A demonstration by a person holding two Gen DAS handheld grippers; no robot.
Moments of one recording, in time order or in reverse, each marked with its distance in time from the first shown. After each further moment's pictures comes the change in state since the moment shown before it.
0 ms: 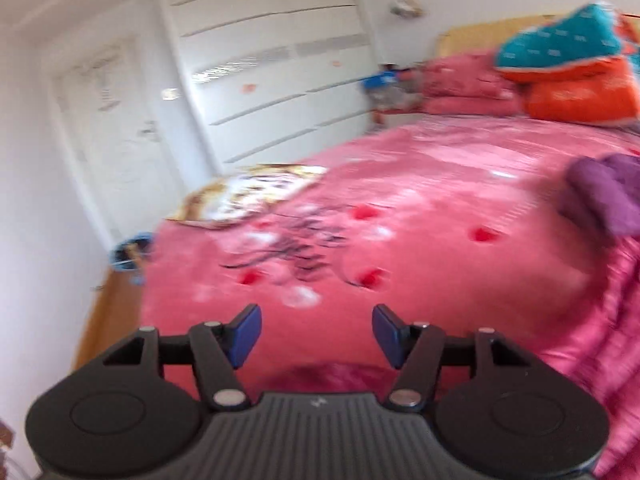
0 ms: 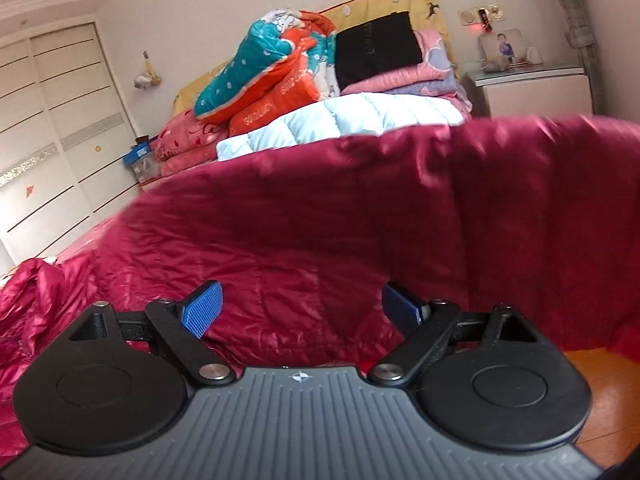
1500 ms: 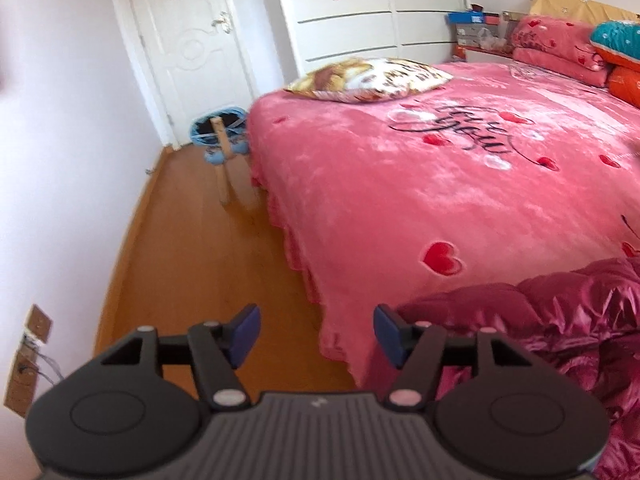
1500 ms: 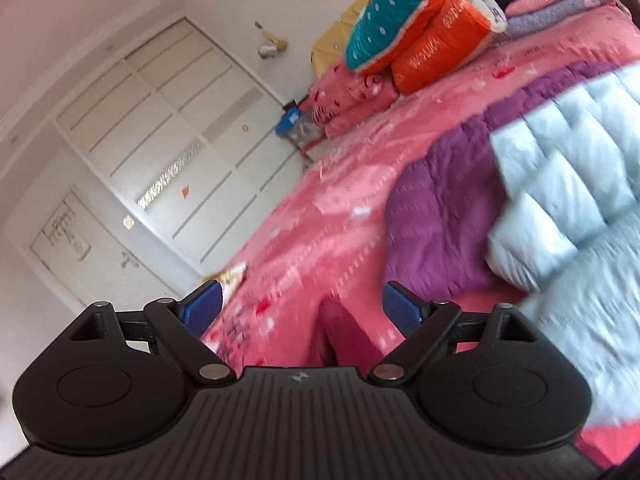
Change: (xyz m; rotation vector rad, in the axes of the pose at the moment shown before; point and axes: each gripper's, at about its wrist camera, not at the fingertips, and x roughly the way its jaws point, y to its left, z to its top) left arm -0.029 0.261 -0.127 -0.150 0.267 0.058; right arm 0.065 0.146 0.121 0.202 0.245 0.530
